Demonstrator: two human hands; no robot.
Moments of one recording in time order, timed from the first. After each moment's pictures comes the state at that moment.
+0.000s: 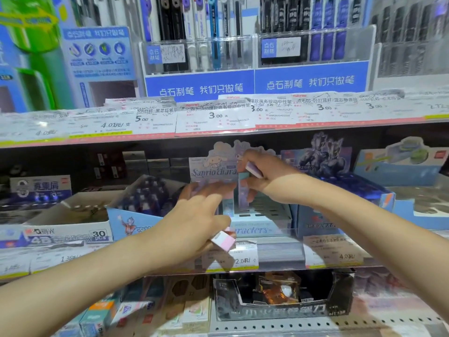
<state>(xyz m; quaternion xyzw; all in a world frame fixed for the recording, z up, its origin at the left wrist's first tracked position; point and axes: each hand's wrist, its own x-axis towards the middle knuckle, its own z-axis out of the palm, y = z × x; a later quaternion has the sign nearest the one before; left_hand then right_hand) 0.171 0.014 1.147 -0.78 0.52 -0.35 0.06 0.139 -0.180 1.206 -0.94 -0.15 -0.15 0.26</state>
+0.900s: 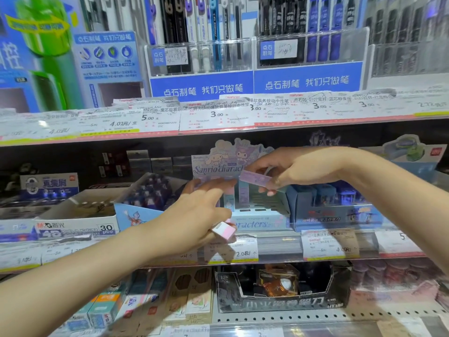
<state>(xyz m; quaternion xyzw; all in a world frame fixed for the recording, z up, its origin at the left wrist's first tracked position) 0.167 0.018 1.152 -0.79 0.52 -0.32 0.04 0.114 -0.207 1.237 -0.95 -0.15 0.08 0.27</state>
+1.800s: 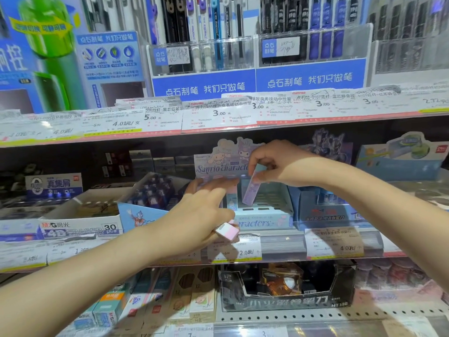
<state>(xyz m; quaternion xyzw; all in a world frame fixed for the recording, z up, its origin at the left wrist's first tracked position) 0.164 0.017 1.152 -0.81 0.50 -0.30 0.06 0.129 -0.193 1.226 -0.95 -0.18 -0.14 0.20</state>
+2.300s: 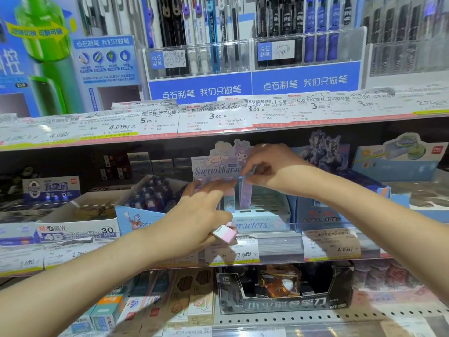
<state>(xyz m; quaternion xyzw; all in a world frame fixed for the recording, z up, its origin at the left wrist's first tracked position) 0.165 0.017 1.152 -0.82 0.50 -0.29 0.06 0.132 -0.189 1.213 -0.94 -0.18 -0.23 0.19</state>
